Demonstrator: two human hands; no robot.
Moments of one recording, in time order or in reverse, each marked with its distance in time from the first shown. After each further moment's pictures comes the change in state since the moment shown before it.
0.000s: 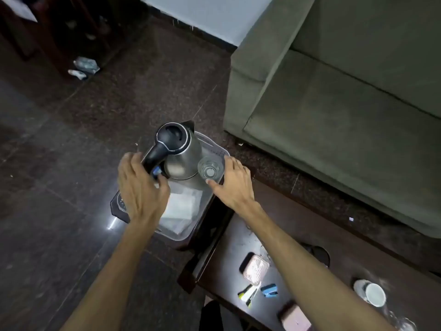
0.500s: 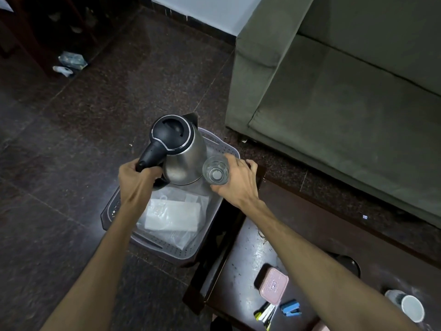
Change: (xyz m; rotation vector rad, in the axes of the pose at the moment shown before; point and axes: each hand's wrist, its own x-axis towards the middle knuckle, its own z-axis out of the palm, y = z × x) left_hand 0.058 -0.044 0.055 -0.892 -0.288 -0.440; right_hand 0.052 0.019 0.073 0.058 0.115 -0.010
